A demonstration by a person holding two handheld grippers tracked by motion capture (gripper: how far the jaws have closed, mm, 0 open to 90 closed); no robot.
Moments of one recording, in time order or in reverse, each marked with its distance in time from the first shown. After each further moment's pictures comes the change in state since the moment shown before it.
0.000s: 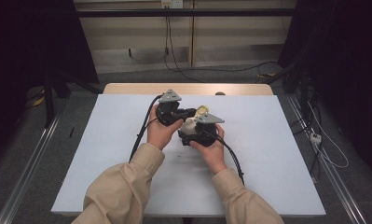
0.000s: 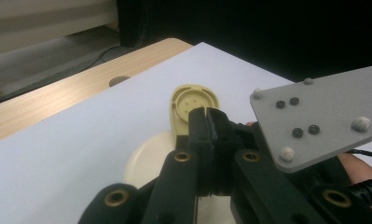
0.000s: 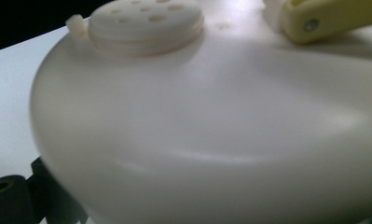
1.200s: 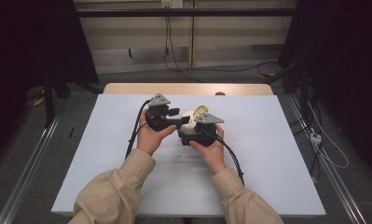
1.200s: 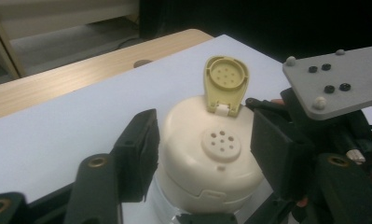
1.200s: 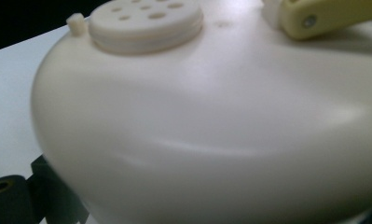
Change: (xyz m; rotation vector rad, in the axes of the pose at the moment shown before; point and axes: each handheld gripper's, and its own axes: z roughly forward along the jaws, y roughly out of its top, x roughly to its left) left arm 0.011 -0.020 -0.022 0.012 0.075 -0.062; right arm 0.000 0.000 0.001 -0.002 -0.006 -0.001
